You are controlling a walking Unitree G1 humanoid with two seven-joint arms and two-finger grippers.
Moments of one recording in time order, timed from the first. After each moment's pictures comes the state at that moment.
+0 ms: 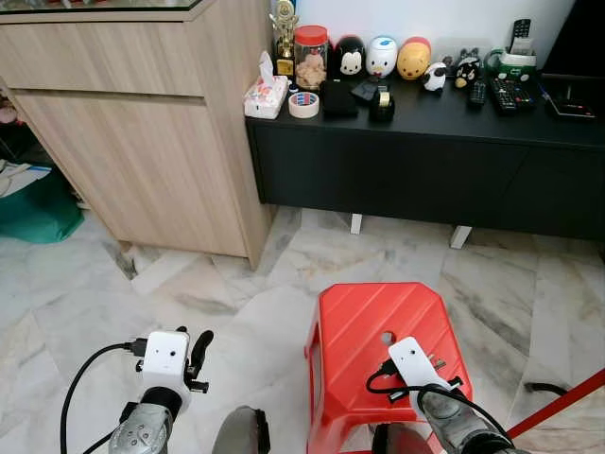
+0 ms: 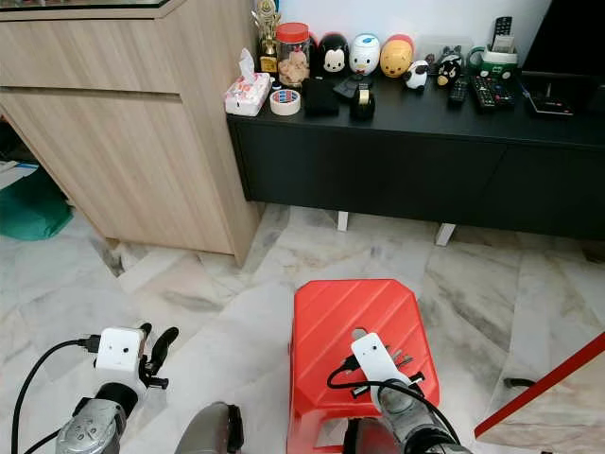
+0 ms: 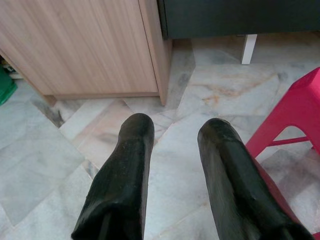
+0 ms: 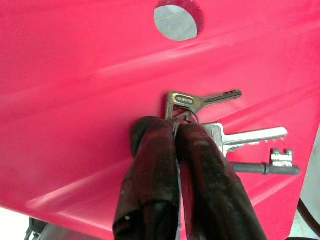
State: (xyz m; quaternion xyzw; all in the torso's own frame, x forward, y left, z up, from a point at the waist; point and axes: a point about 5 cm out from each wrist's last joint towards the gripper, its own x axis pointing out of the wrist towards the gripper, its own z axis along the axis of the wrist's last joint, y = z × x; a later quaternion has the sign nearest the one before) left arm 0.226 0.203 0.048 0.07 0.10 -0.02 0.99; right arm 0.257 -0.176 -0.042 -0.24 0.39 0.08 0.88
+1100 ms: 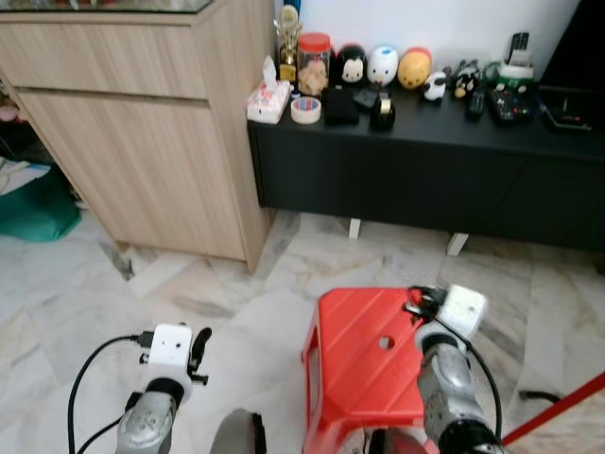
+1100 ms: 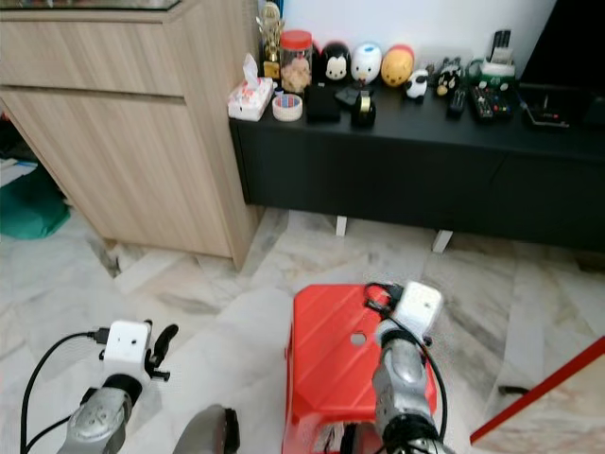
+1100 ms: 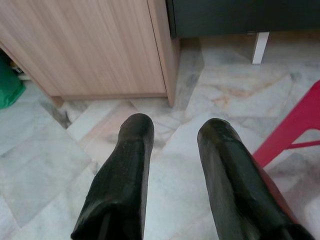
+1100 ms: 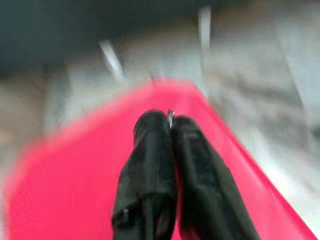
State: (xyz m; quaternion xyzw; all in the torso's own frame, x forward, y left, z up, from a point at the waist) left arm 0.245 0.208 0.034 0.10 0.11 0.00 0.99; right arm 0.290 -0.182 -0.001 0.16 0.22 -0.17 0.95
